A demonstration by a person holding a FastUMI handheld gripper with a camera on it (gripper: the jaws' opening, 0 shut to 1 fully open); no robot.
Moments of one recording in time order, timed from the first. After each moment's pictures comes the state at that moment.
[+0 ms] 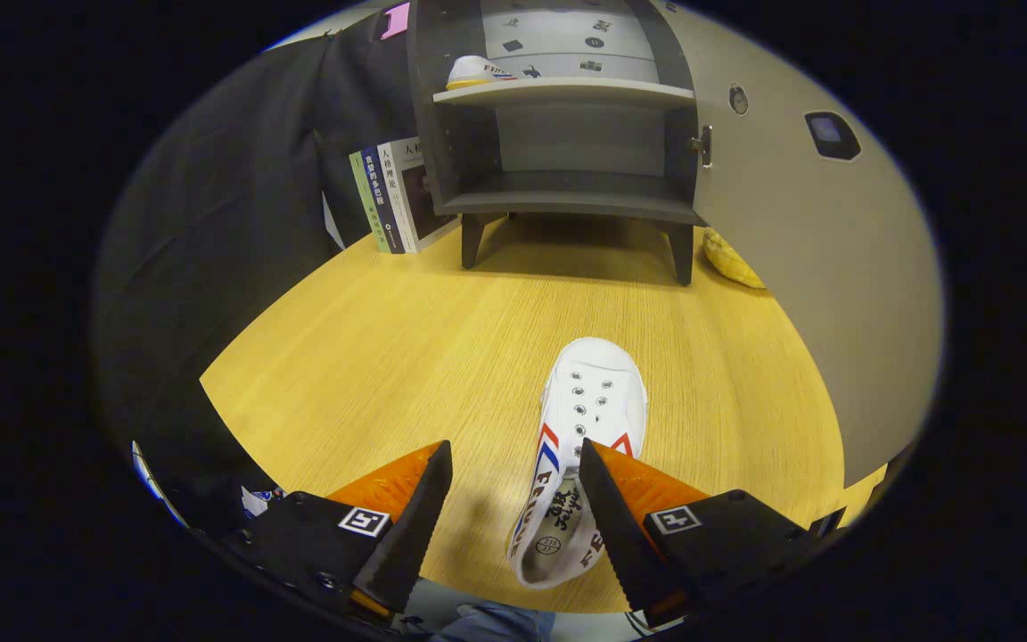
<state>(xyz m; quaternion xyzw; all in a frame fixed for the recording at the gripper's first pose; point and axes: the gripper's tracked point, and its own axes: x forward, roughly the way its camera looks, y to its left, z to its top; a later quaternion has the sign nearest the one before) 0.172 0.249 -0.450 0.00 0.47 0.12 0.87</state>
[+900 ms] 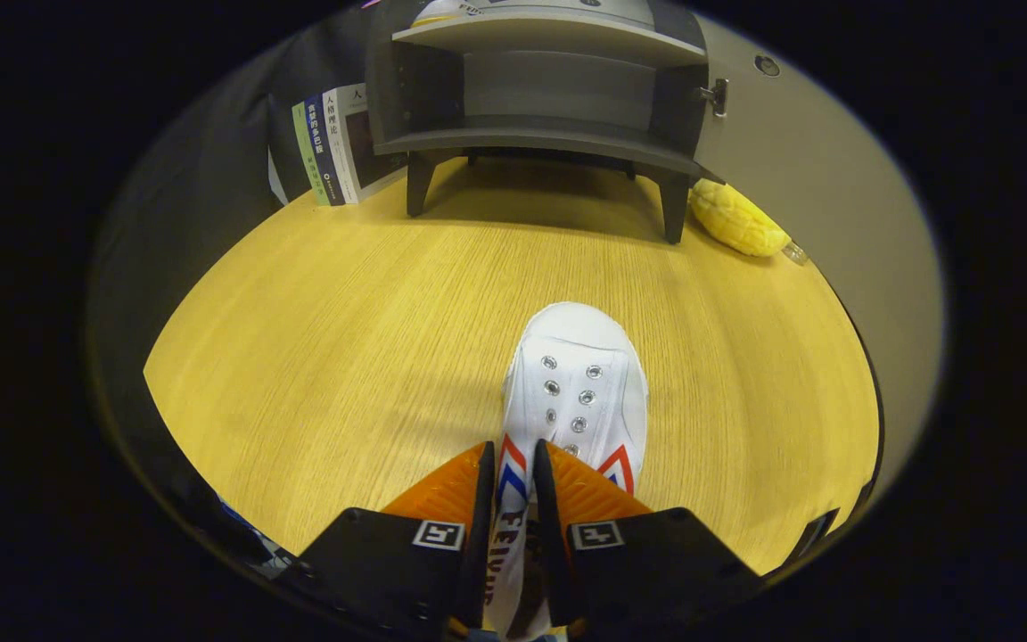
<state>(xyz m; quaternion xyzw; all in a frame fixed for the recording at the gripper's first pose) 0.196 0.230 -0.498 -0.04 0.53 0.06 0.85</state>
